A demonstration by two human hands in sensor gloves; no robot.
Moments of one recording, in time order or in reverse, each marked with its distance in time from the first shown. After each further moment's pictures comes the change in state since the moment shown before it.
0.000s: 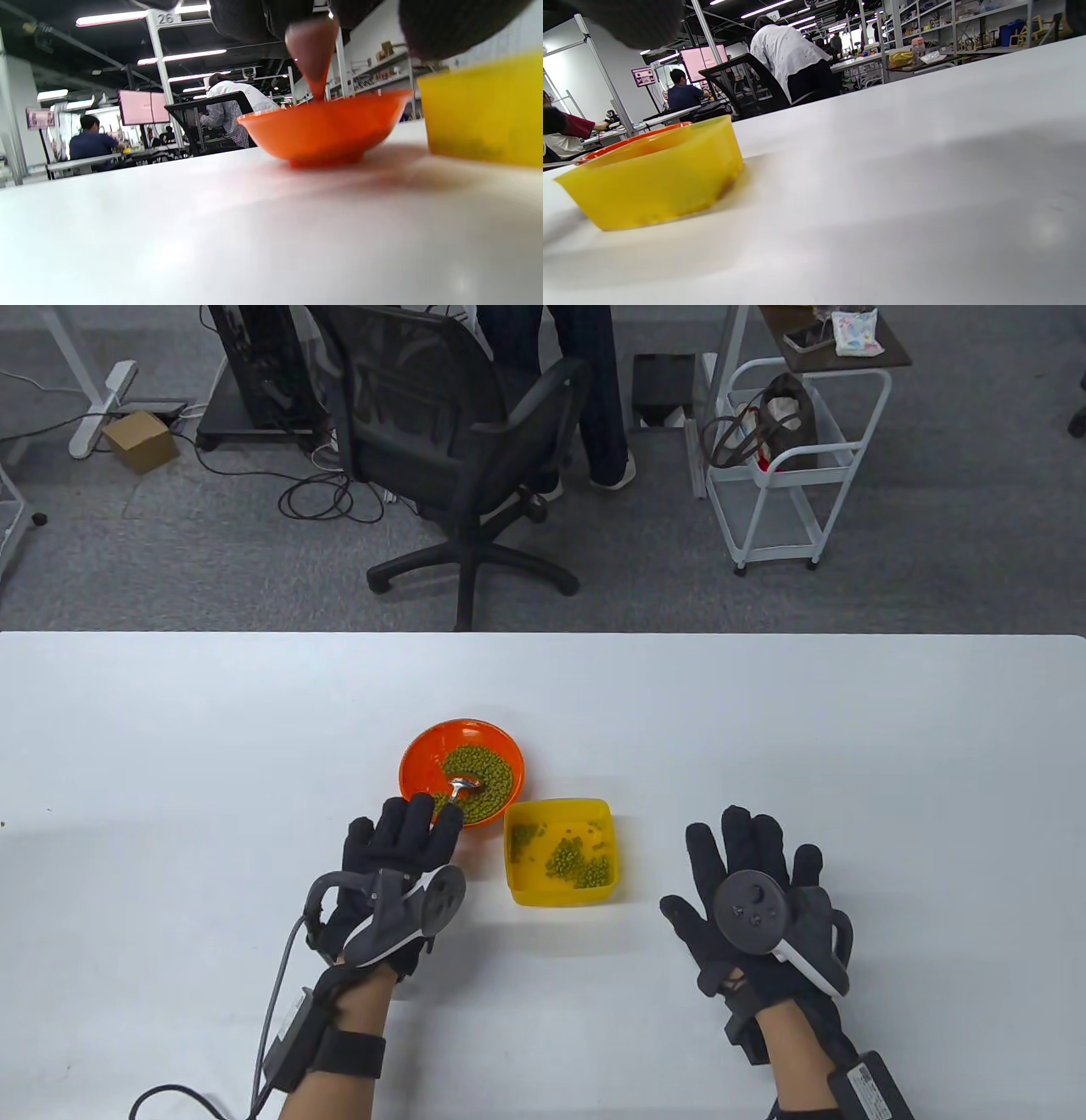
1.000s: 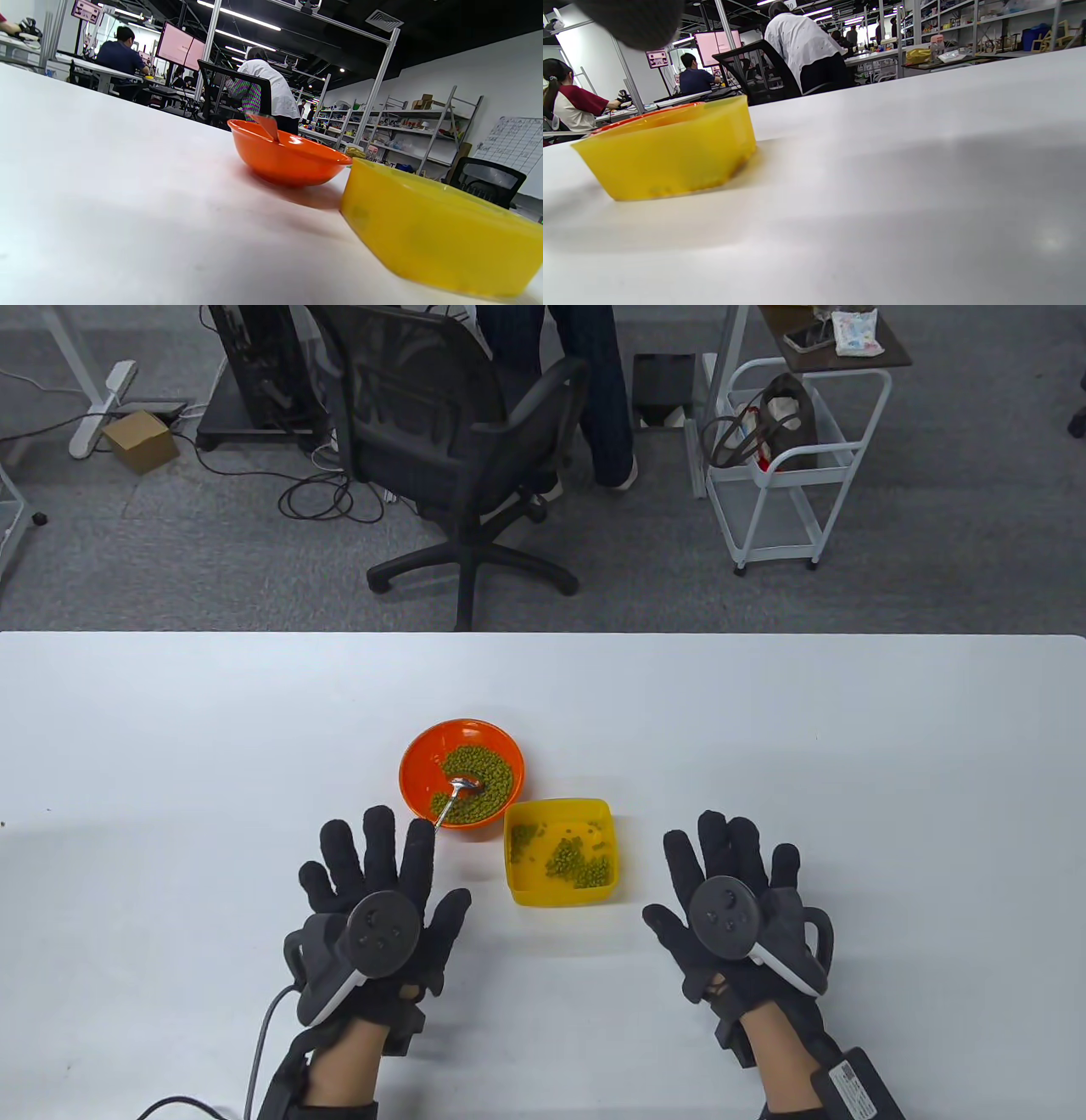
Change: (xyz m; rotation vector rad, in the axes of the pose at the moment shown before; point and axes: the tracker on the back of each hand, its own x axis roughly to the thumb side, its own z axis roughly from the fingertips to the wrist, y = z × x) left_hand -0.009 0.021 0.052 -0.030 0.117 0.367; right_hand 0.014 0.014 -0.003 0.030 -0.046 0.067
